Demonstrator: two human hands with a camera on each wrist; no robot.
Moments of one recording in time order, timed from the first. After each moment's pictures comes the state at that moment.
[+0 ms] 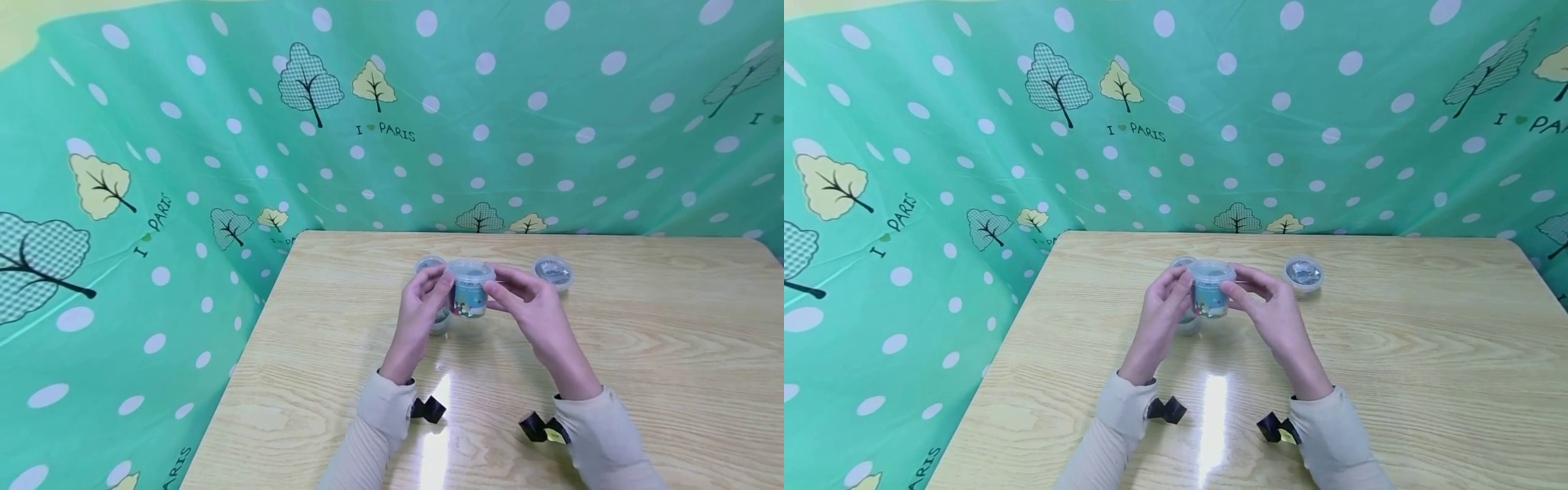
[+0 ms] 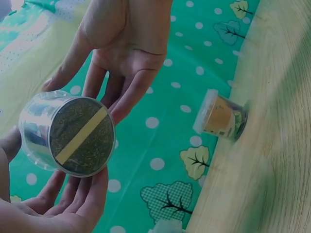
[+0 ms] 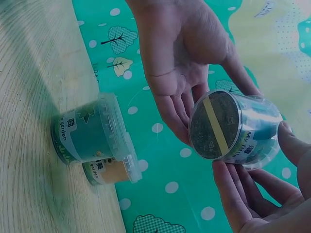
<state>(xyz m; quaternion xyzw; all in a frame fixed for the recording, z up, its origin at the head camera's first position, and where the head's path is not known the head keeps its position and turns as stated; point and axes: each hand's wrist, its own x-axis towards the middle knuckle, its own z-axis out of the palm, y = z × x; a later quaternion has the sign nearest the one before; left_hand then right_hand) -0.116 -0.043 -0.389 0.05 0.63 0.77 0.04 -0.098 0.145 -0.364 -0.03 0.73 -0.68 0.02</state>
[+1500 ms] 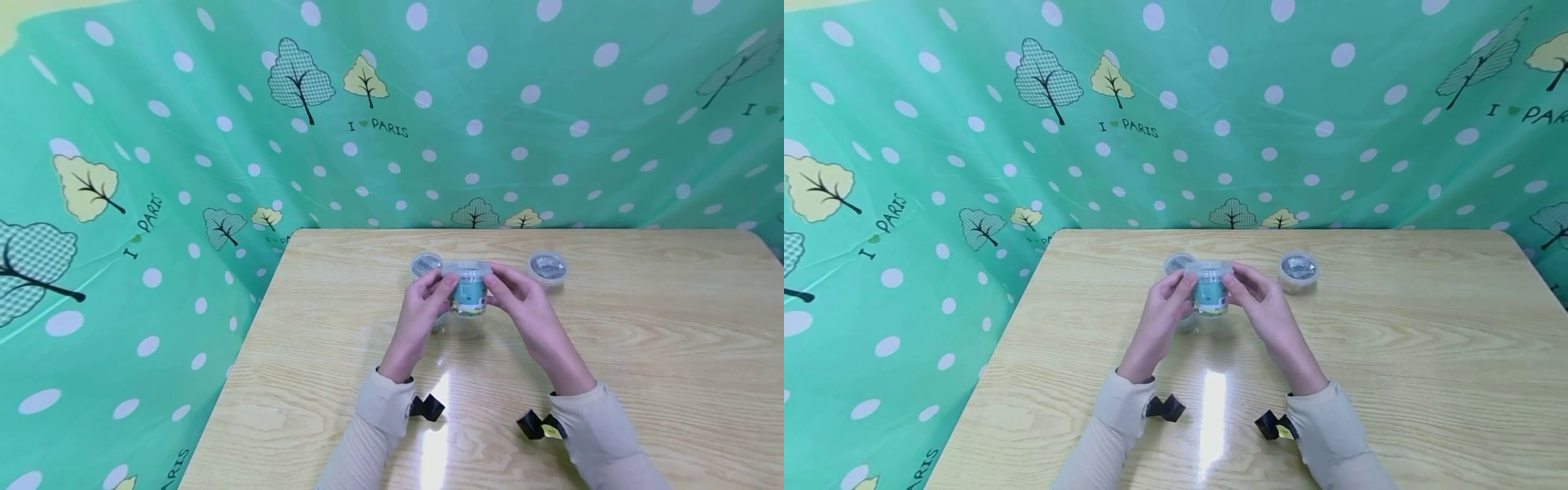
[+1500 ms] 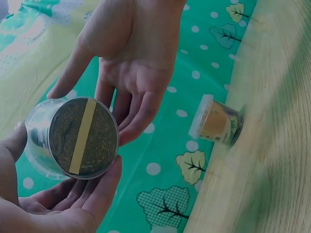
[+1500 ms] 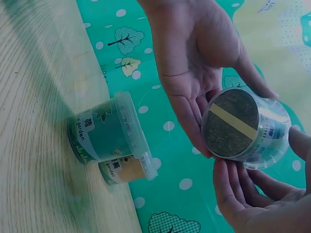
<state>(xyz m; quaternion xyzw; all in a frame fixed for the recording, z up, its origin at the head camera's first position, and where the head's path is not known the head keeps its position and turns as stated) -0.115 -0.038 -0.390 0.07 0.62 0.77 0.09 -0.102 0.150 -0.375 -0.04 0.72 -0.69 0.08</state>
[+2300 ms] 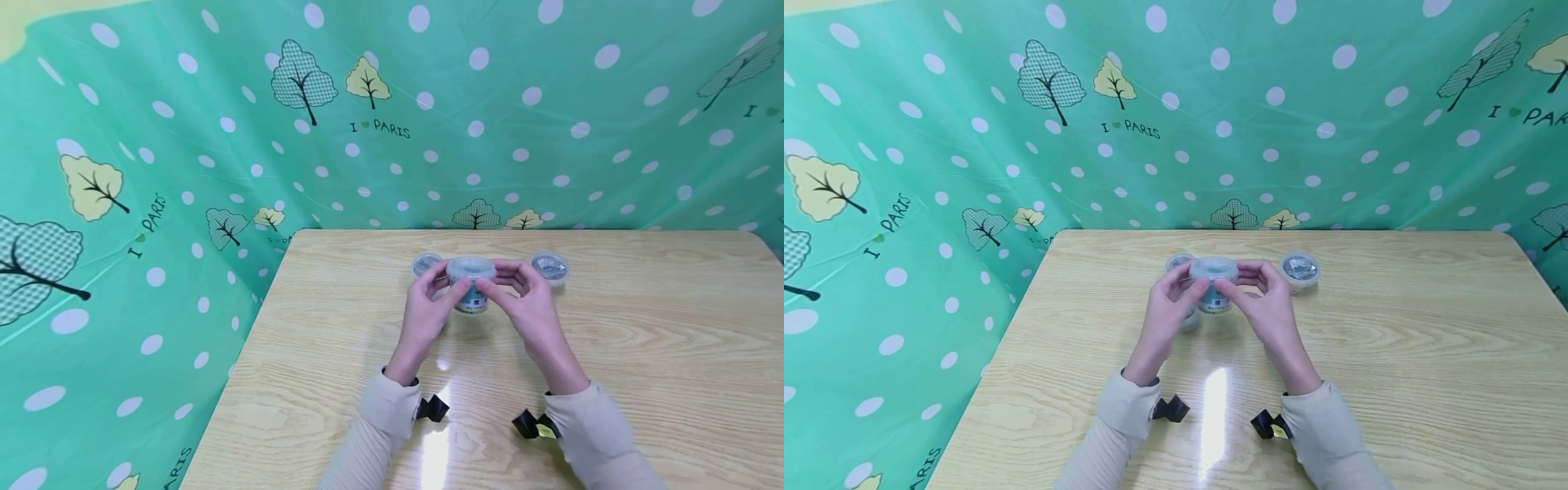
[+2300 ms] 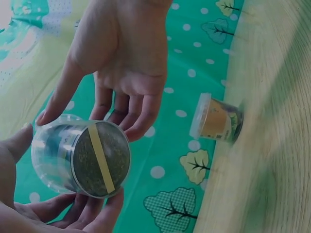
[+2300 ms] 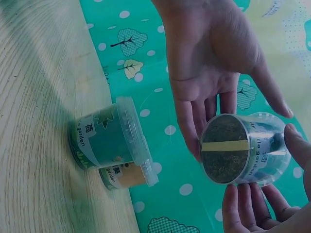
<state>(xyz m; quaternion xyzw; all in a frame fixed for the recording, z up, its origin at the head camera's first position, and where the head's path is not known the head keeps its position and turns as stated) -0.113 -0.028 -0.383 0.07 0.67 0.74 0.02 -0.103 0.141 -0.376 0.02 0.72 -0.69 -0.02</state>
